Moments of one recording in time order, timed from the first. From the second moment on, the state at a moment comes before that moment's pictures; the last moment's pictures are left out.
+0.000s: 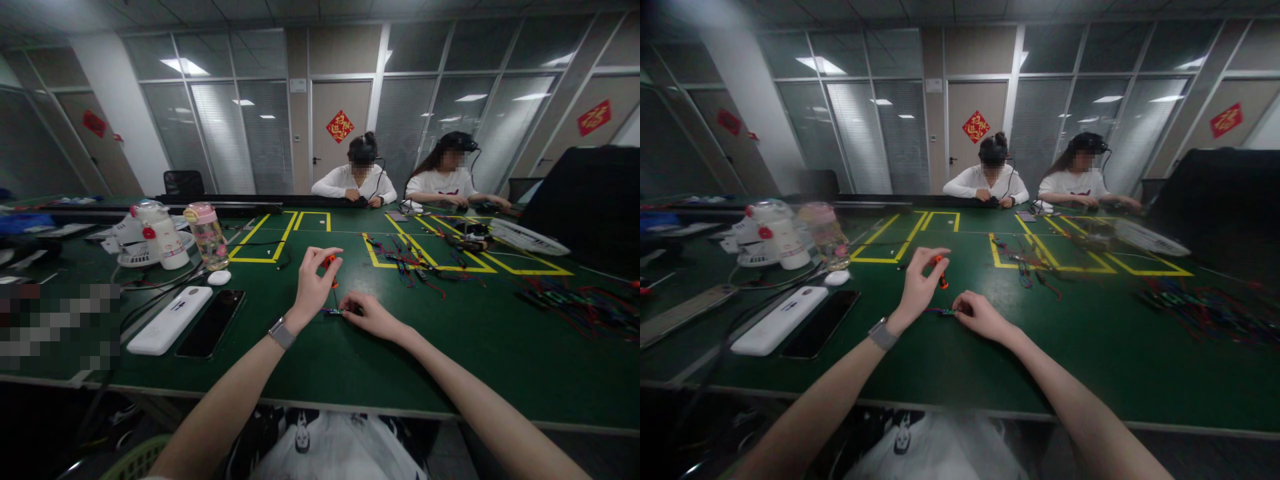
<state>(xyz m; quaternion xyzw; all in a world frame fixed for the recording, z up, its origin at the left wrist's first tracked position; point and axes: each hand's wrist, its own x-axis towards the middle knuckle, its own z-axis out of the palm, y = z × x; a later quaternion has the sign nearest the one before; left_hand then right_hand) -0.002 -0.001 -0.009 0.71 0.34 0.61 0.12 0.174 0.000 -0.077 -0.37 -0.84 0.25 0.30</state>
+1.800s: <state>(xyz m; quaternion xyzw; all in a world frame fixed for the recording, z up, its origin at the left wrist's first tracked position) 0.000 -0.008 -0.007 0.73 0.33 0.60 0.07 0.173 0.000 -0.076 -0.37 -0.84 0.25 0.30</state>
